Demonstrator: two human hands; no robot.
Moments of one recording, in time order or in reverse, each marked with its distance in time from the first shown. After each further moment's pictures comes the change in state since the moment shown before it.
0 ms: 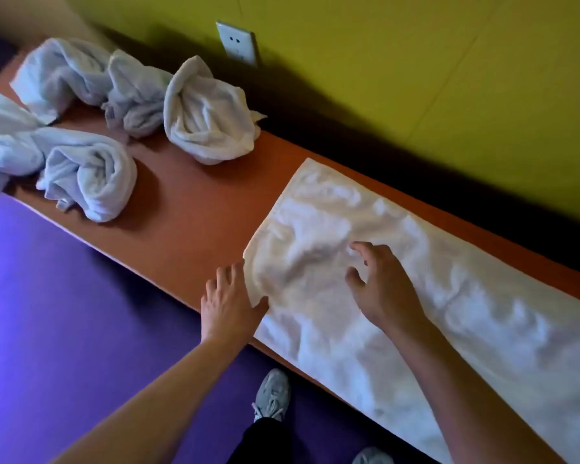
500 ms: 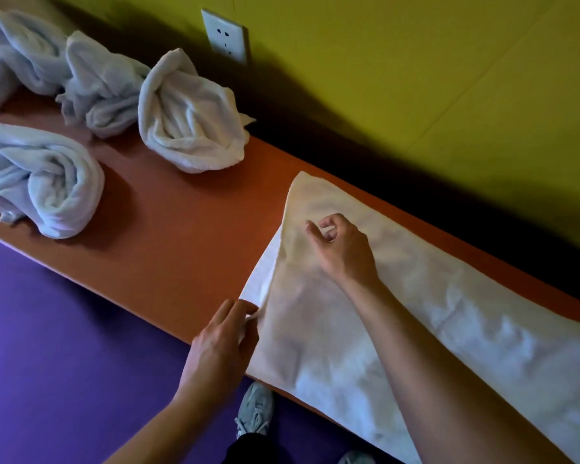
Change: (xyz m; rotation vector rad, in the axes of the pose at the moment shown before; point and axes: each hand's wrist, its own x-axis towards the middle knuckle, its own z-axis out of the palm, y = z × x) left_hand -0.008 -0.020 -0.022 -0.409 0.082 0.352; right_hand 0.095 -0.063 0.028 0.074 0.074 0.256
